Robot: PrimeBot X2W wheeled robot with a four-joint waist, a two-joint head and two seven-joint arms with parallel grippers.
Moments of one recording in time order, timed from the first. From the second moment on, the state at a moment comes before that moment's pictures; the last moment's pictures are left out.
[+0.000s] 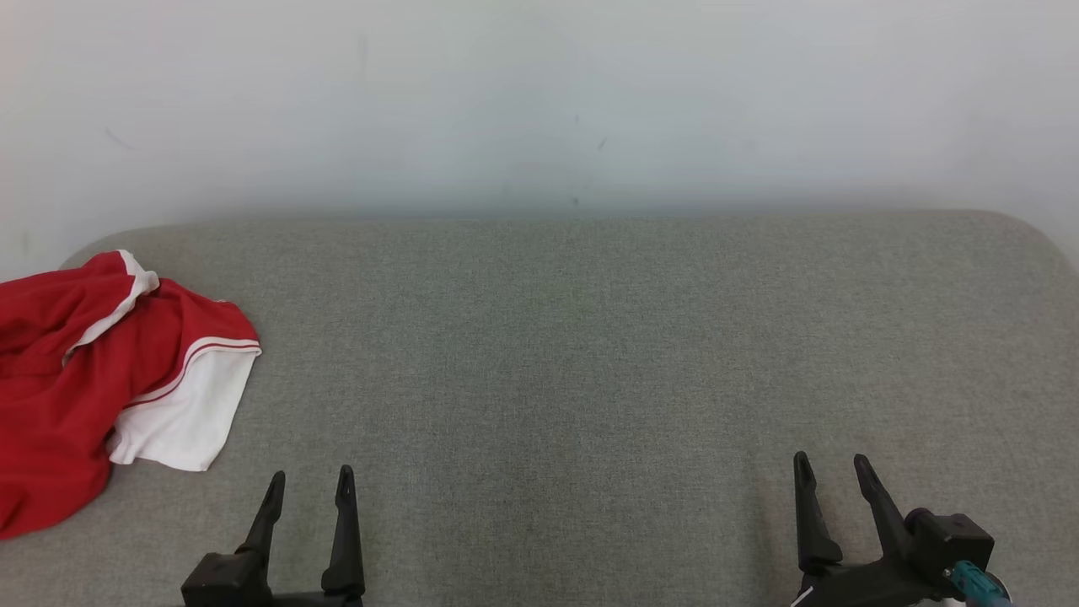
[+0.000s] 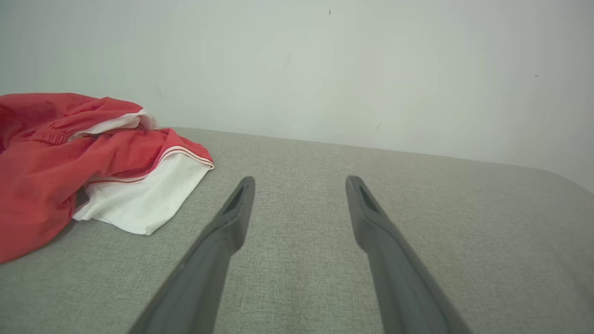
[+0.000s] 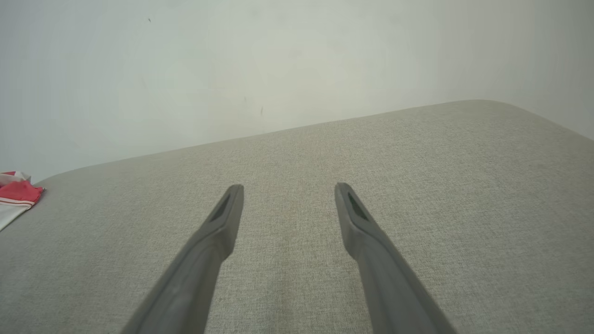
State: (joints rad) left arm -0.04 0.10 -0.14 0.20 -0.29 0.01 -0.22; right arm -0.06 -0.05 -0.10 0.33 0.17 0.13 -0.22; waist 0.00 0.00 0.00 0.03
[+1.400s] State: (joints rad) left arm -0.04 0.05 -0.05 0.27 -0.11 -0.02 -0.26; right arm -0.06 -0.05 -0.10 0.34 0.03 0.13 -0.26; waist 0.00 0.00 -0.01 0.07
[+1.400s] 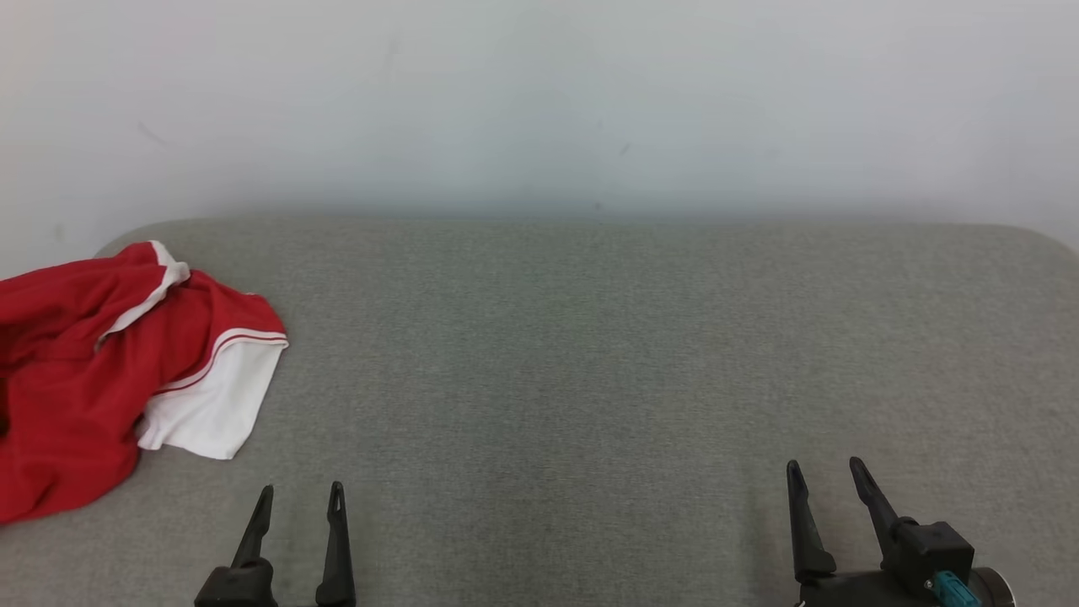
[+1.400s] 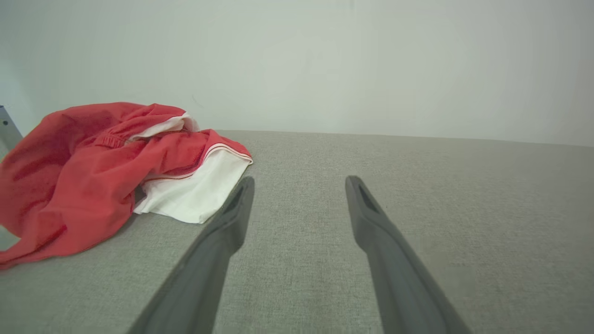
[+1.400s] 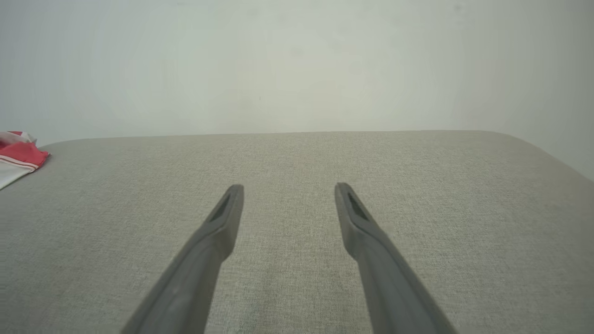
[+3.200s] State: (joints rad) left arm -0.07 0.05 -0.02 0.26 -0.25 0.05 -0.26; right arm -0.14 -0.05 0.01 0.38 0.02 0.13 -0.26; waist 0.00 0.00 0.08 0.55
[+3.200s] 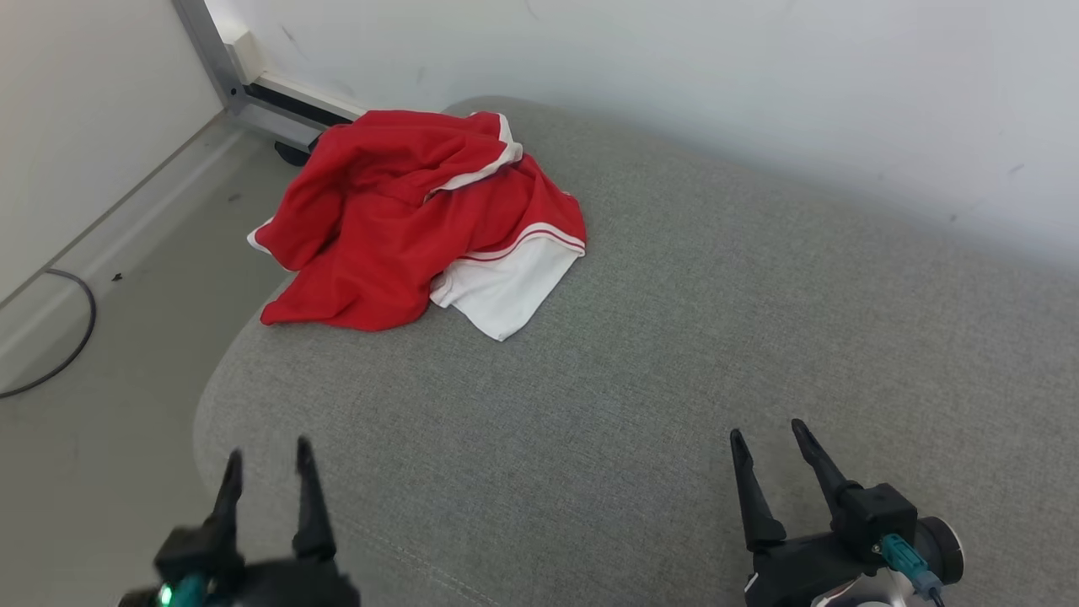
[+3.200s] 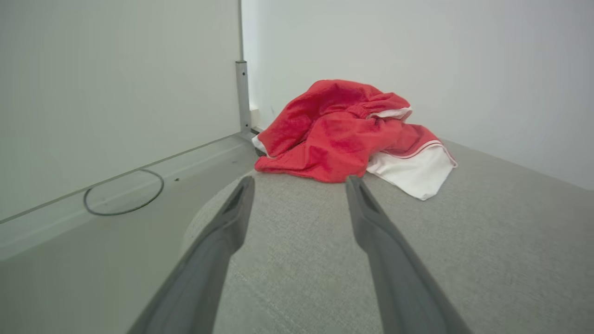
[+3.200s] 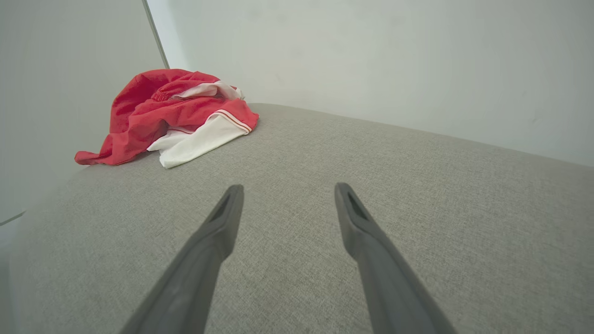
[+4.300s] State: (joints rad) left arm -1.05 0.30 0.06 0.90 -0.46 0.01 0.05; right arm 0.03 -0.06 -0.10 -0.20 -0.12 0.13 -0.14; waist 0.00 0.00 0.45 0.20
